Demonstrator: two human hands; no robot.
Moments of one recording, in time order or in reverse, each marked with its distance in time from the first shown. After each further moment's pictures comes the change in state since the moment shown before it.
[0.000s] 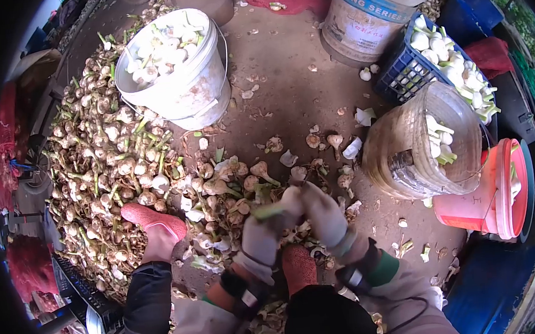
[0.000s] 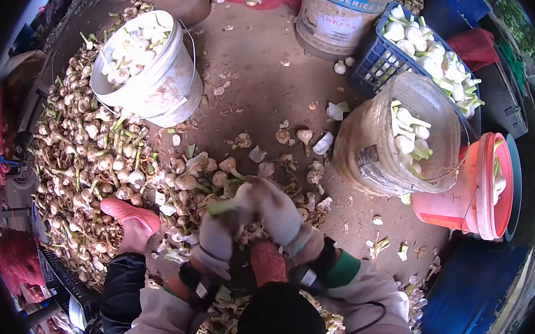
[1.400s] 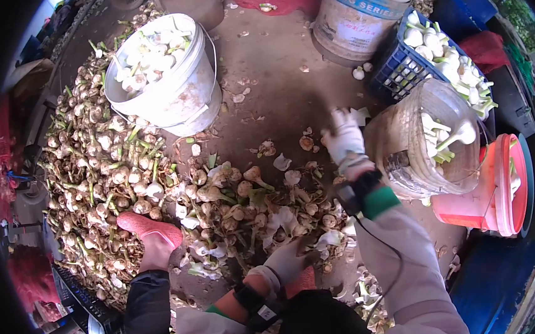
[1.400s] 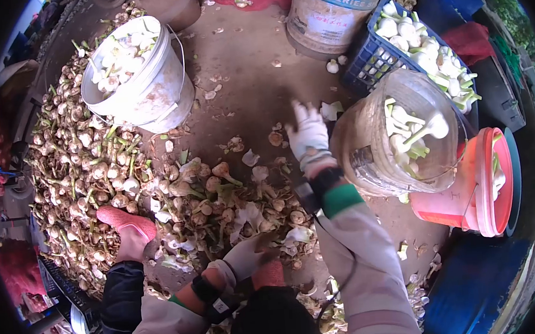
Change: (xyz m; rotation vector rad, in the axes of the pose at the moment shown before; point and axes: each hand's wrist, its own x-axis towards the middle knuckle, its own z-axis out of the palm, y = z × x) left_hand -0.009 -0.042 0.000 1.153 -0.525 -0.188; right_hand 0.121 0.138 -0.086 -0.861 0.374 -0.062
